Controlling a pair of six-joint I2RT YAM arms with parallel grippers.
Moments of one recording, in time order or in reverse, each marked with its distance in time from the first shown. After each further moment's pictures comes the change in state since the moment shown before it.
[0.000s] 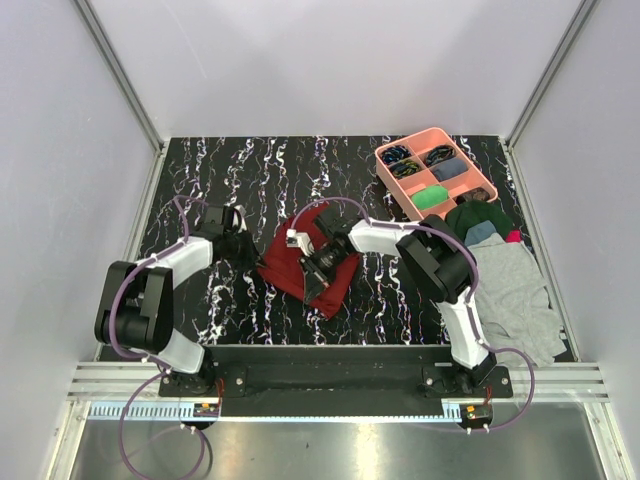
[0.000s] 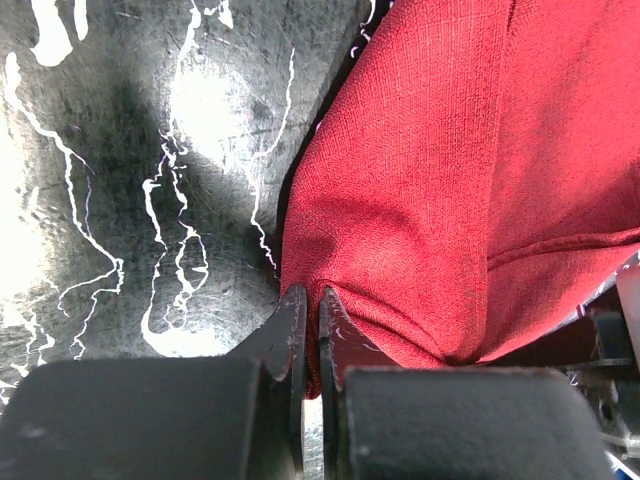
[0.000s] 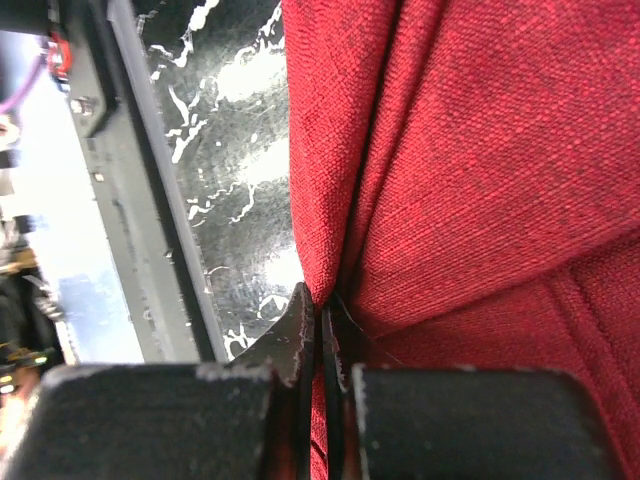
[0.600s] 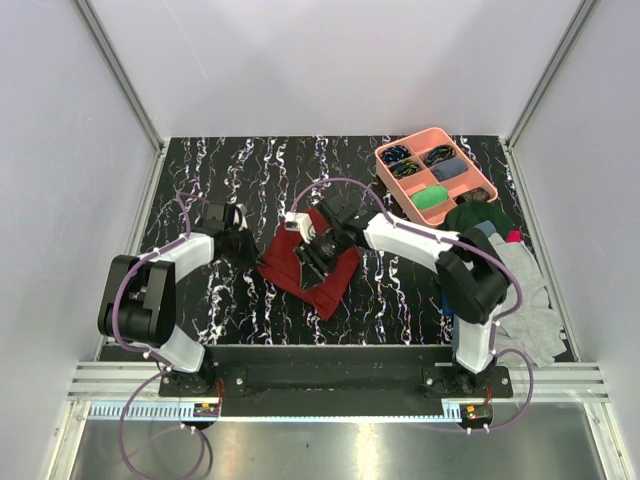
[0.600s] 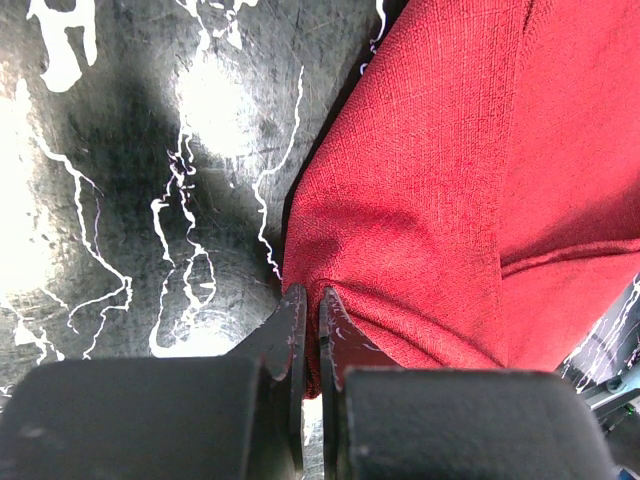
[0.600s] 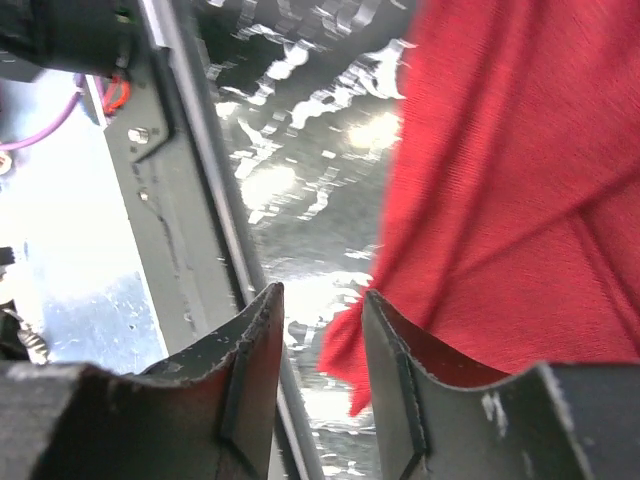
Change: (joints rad) left arm 0.003 0.041 0.032 -0.014 -0.003 0.015; right arm 0.008 -0.220 -0.008 -0.045 0.093 0.058
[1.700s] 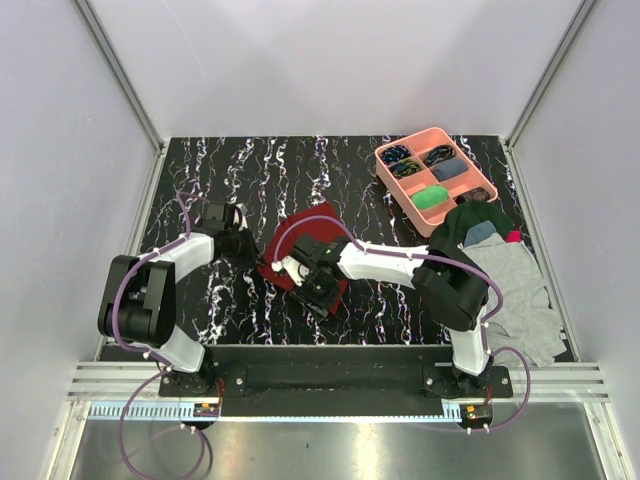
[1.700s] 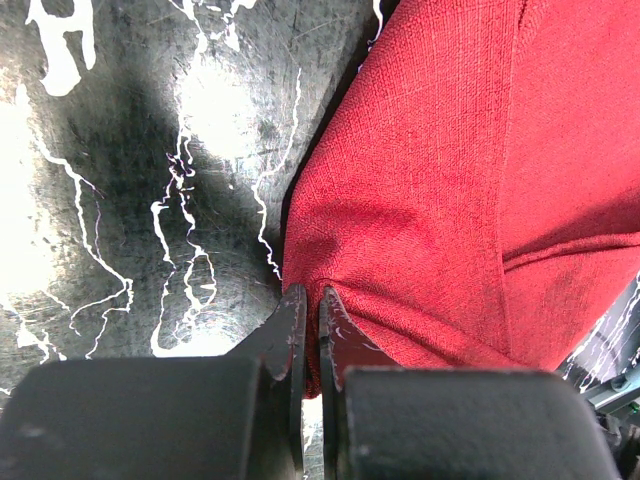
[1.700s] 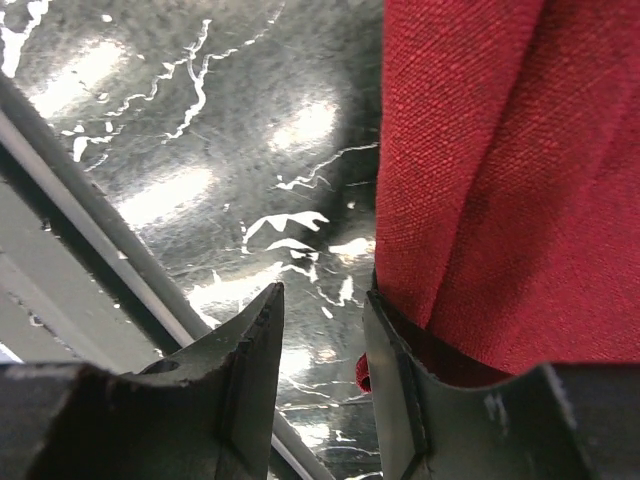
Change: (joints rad) left arm 0.001 0.001 0.002 0.001 0.002 0.012; right arm 0.227 0.039 -0.045 -0.148 0.482 0.016
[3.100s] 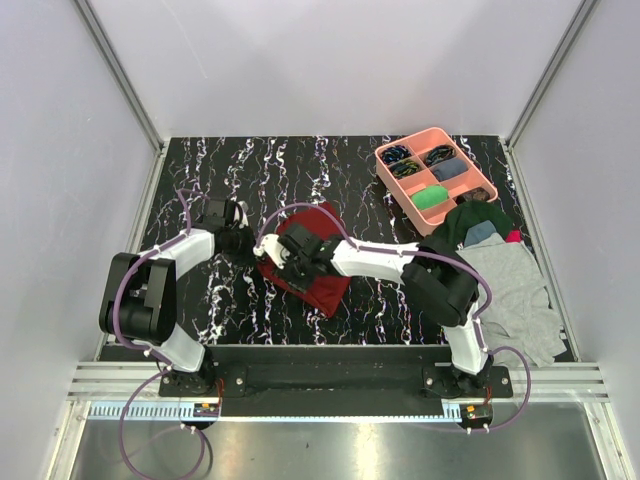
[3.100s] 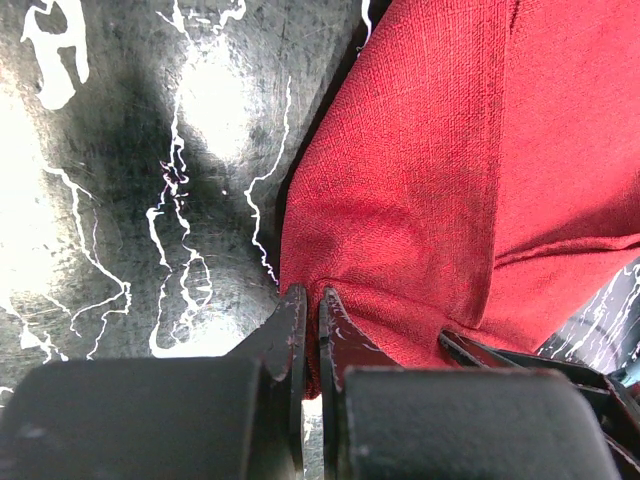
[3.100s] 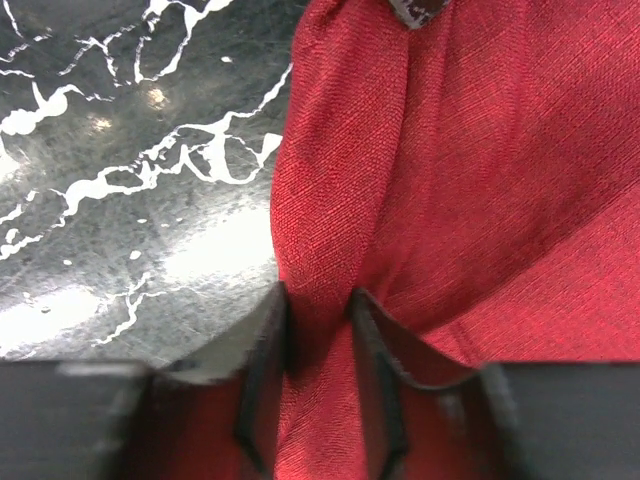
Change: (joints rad) left arm -0.002 0.016 0.041 -0.042 0.008 0.015; right arm -0.001 0.065 0.061 0.342 0.130 -0.152
